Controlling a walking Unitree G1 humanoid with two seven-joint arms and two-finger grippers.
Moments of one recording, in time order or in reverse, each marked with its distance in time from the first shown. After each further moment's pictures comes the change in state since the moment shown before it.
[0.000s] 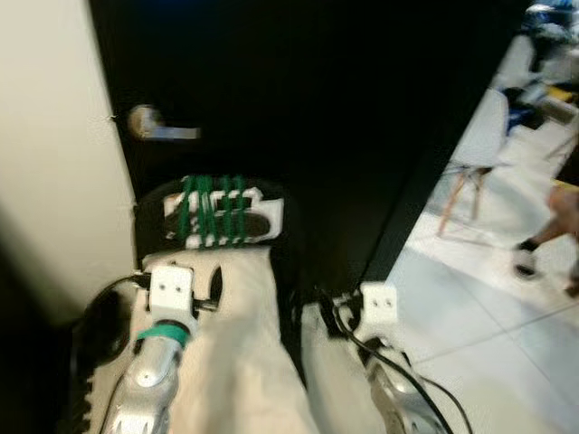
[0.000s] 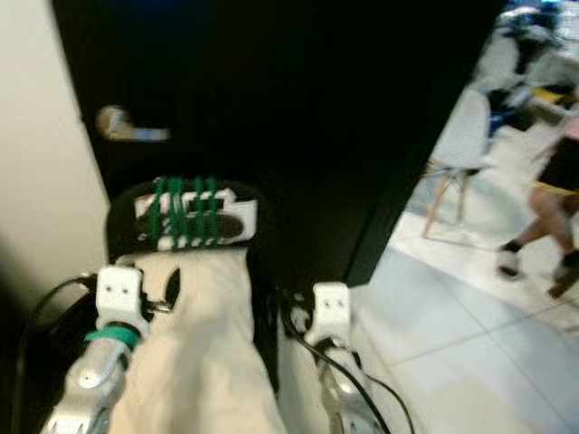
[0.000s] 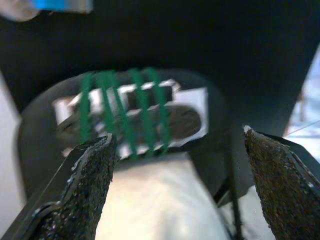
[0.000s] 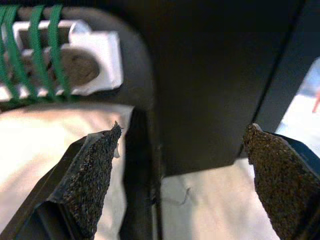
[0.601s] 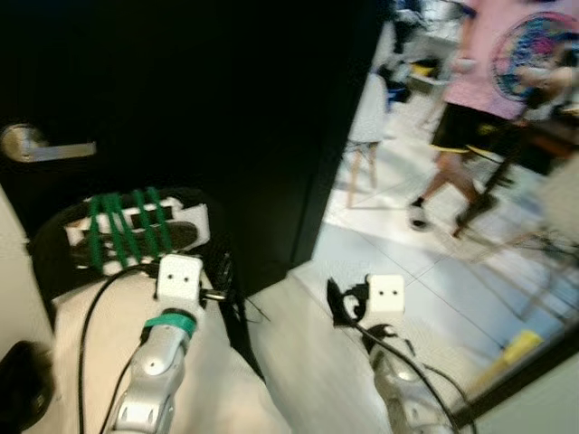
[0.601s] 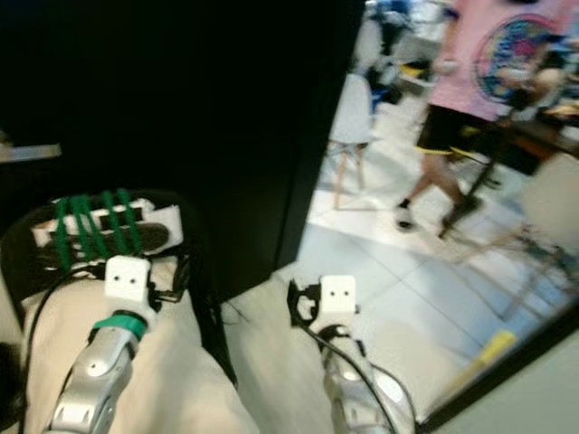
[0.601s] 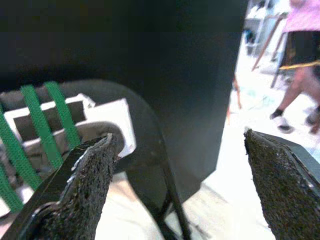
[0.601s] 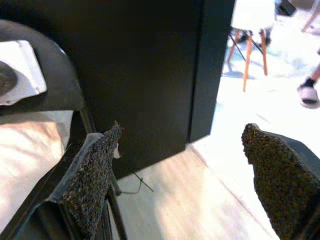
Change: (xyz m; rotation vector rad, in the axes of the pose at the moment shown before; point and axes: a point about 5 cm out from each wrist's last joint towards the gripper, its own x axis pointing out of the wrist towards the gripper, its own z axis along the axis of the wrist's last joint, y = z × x) left arm 0.000 0.010 -0.005 0.000 0.015 0.051; right arm 0.003 0.011 0.001 -0.008 -0.003 0.029
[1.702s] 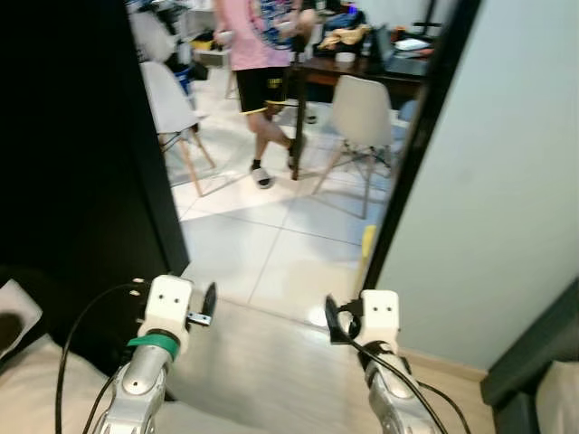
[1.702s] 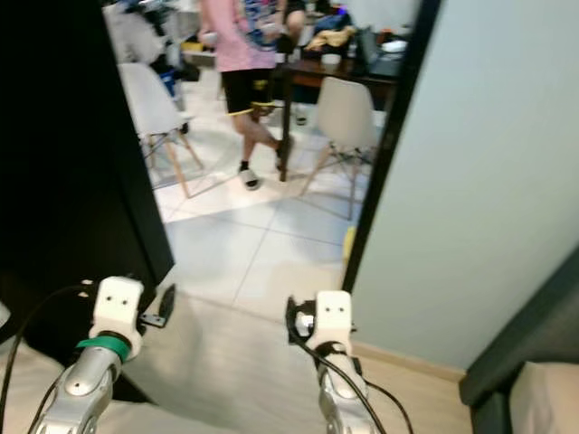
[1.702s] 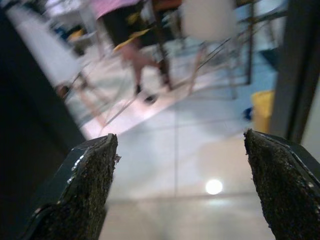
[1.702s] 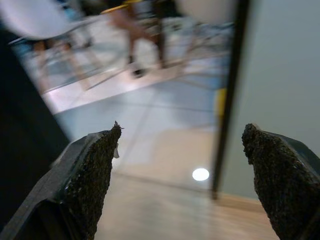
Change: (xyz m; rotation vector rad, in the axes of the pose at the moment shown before) left arm -0.003 0.007 -0.012 0.129 0.065 -0.105; right arm -0.010 -0.017 -0.017 0.002 0.018 -0.148
